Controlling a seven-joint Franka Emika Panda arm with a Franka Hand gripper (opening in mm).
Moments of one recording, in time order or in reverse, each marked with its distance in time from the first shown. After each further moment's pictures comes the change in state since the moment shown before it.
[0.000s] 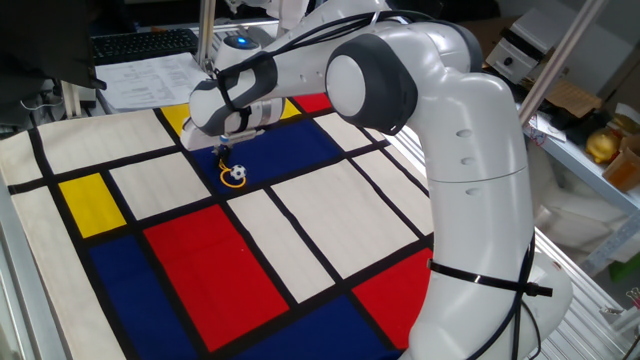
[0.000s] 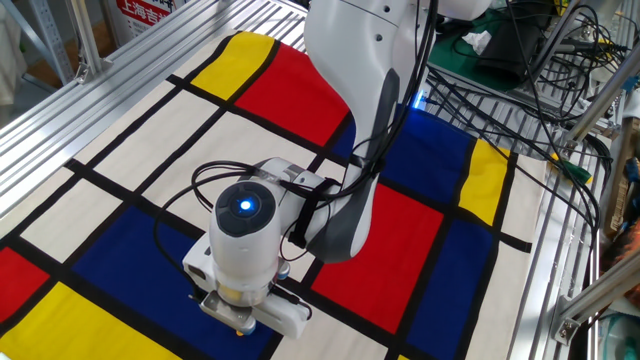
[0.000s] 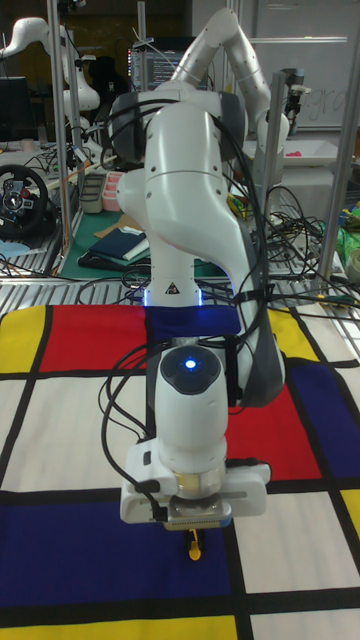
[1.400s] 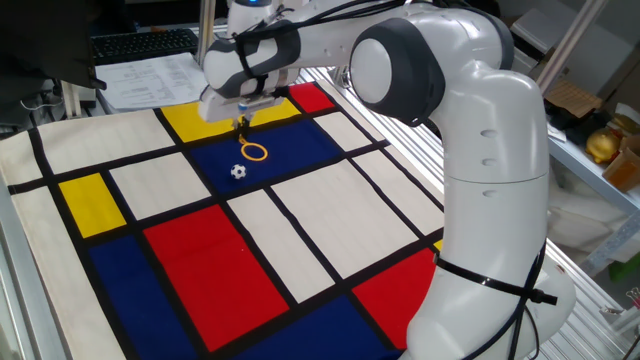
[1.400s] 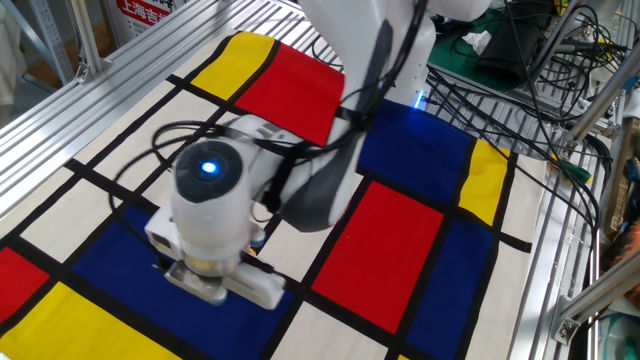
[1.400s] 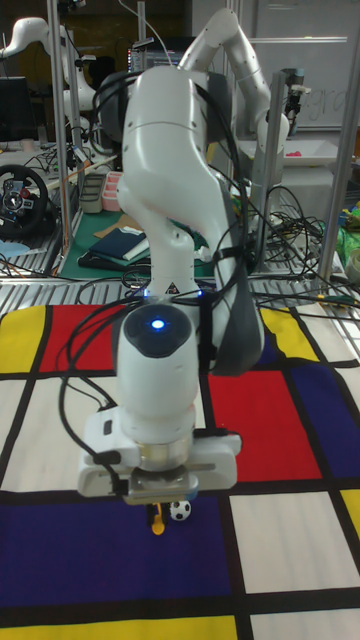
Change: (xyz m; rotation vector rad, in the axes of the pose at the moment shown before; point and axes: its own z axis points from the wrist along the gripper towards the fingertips) arm -0.005 -0.048 -0.069 0.052 0.064 -0.031
